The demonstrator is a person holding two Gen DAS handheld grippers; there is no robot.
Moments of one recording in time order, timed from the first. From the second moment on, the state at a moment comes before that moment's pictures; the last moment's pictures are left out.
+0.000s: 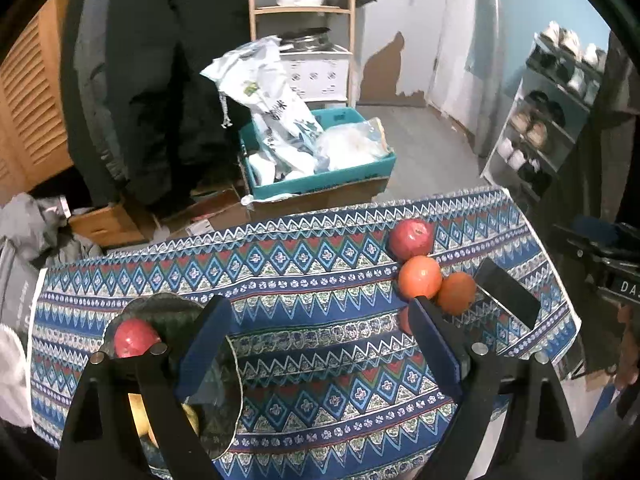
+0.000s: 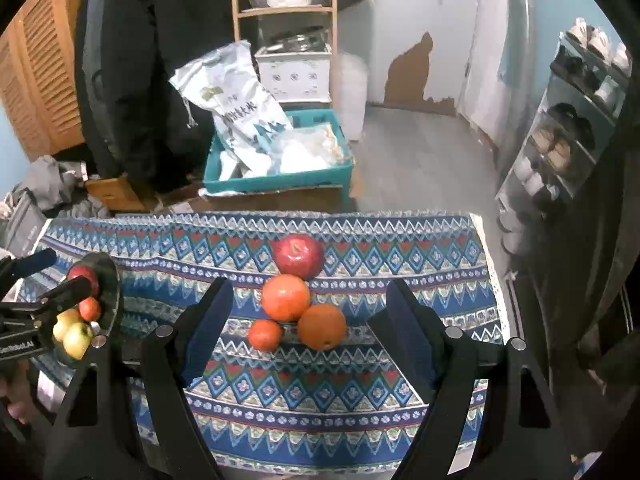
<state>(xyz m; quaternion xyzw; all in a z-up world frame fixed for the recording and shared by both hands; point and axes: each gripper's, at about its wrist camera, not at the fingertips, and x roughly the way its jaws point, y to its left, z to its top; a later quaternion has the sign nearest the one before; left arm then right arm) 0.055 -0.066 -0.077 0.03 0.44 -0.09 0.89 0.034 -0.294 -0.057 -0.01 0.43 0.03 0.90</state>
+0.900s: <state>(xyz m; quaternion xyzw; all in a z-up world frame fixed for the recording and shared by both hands) 0.122 -0.122 -0.201 0.04 0.54 -0.12 0.83 0.105 -0.319 -0.217 0.02 0.59 0.05 0.81</state>
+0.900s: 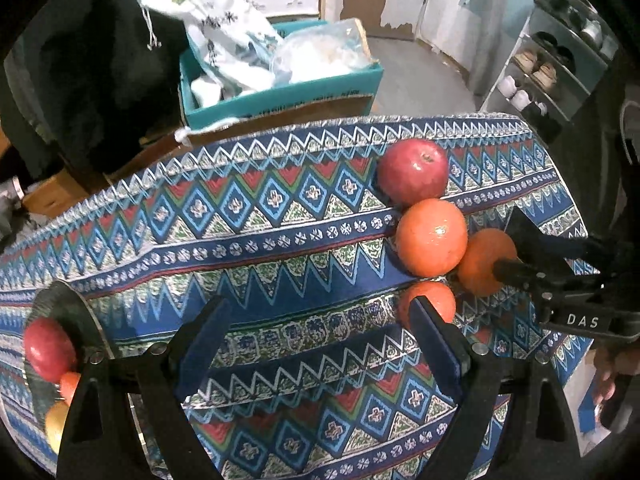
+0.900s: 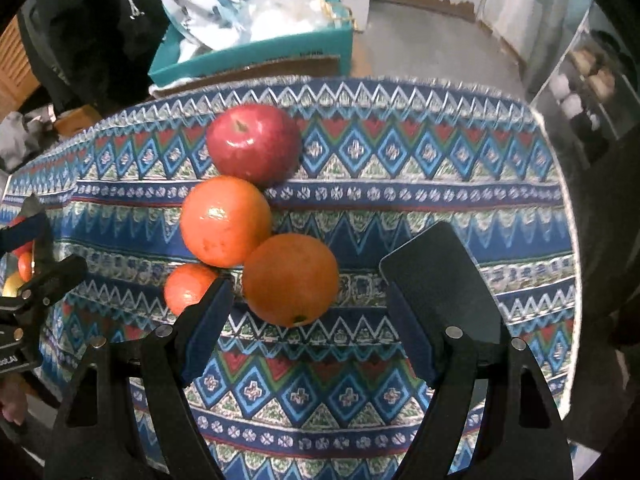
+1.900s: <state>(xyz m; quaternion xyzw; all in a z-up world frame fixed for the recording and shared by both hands) 0.128 -0.163 -0.236 0.03 0.57 -0.18 0.80 0.098 -0.333 -0.236 0.06 0.58 0.02 0.81</state>
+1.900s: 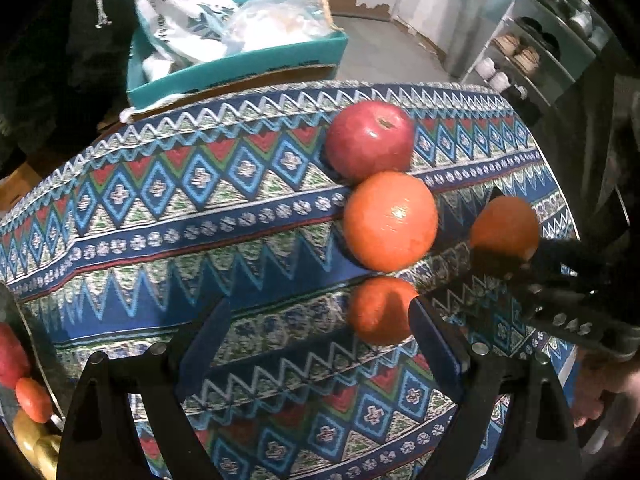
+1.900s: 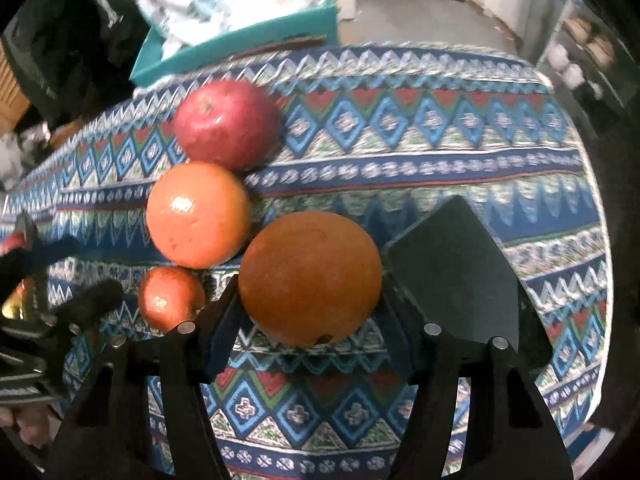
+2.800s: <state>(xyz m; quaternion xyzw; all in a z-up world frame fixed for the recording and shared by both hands) 0.125 -0.204 -0.265 0.04 0.60 -0.21 0.77 0.076 -0.356 -0.225 0.08 0.57 0.01 0.82</state>
